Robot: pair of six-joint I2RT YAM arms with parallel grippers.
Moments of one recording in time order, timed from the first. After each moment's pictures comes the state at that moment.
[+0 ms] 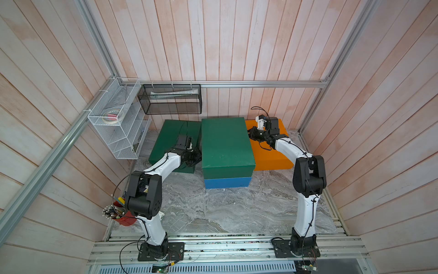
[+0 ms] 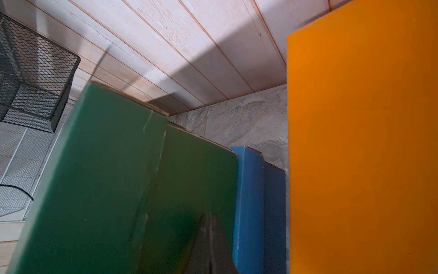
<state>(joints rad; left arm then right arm) -0.24 1.81 1.31 -0.40 0.38 -0.79 0.21 2.13 1.73 -0.14 -0.52 0.58</state>
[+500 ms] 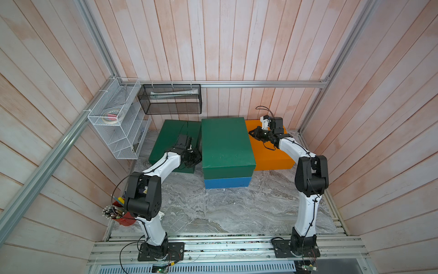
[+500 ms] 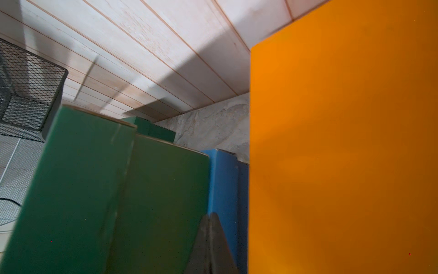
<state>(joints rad) -0.23 1.78 1.32 -0.50 0.33 -0.77 0.14 2.08 1.67 -0.17 -0.53 0.58</state>
